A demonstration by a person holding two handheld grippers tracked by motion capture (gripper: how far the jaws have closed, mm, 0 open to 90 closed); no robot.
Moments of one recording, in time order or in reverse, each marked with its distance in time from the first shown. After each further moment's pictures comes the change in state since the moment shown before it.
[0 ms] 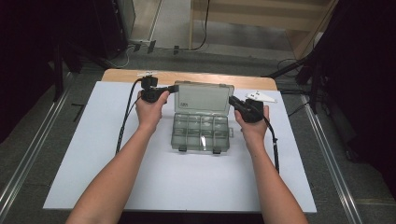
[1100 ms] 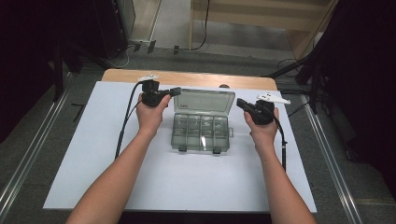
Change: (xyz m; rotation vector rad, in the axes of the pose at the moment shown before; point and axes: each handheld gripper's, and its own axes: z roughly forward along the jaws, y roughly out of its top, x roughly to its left) left arm -0.017 -0.010 -0.011 -0.030 -0.026 0.064; right arm -0.016 0.003 -0.026 0.019 0.048 0.046
